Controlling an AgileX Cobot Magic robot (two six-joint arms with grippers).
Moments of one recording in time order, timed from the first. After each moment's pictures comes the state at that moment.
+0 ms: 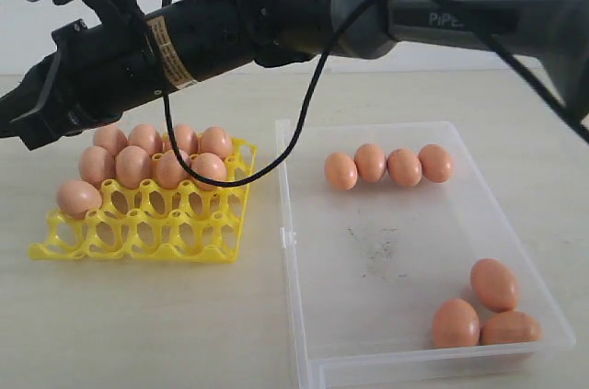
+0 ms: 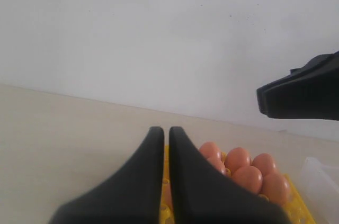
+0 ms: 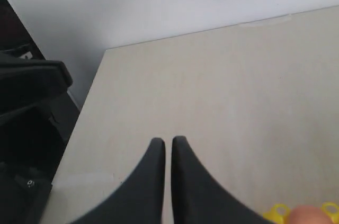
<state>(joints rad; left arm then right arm) 0.05 0.00 0.00 -0.09 0.07 -0.11 0.78 2.13 -1.77 -1.73 -0.90 1.66</state>
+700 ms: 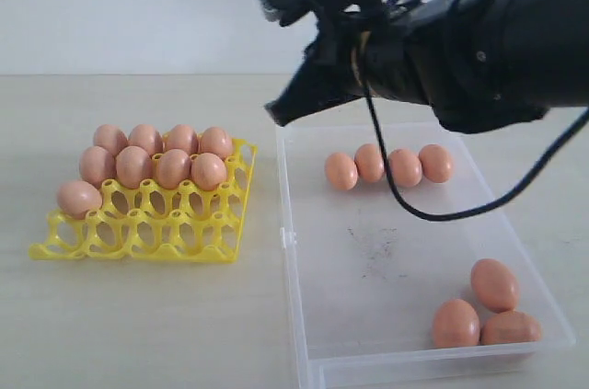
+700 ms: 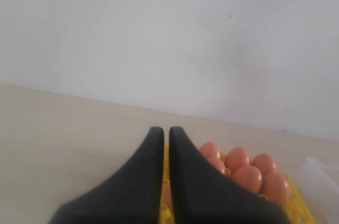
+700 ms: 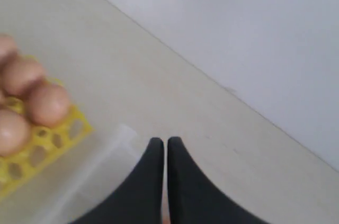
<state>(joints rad) 0.05 0.00 0.00 -0.09 0.07 -0.11 0.72 1.66 -1.07 -1.70 0.27 1.46</state>
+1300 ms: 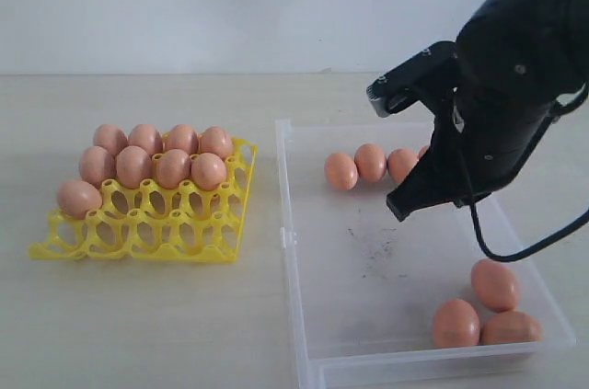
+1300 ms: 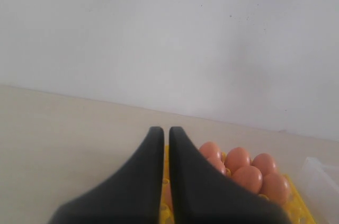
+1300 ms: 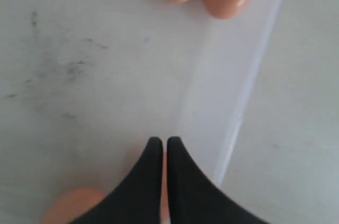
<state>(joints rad) 0.05 0.00 0.00 -0.09 0.07 -0.11 0.60 1.61 -1.04 -0.39 0.87 0.29</state>
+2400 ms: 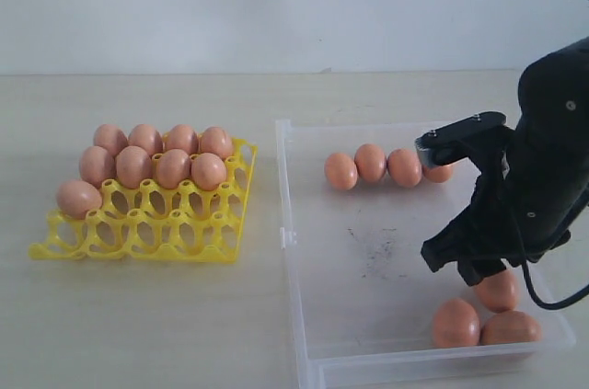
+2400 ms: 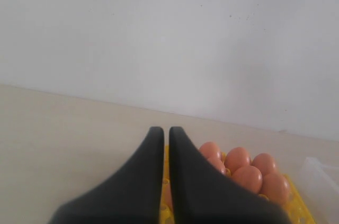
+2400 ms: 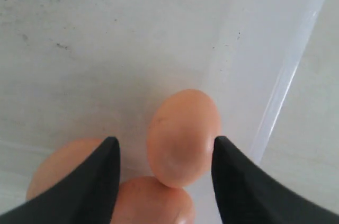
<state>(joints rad) 0.05 0.00 0.00 -0.09 0.07 -0.11 0.45 1.61 -0.87 -0.12 0.77 0.11</state>
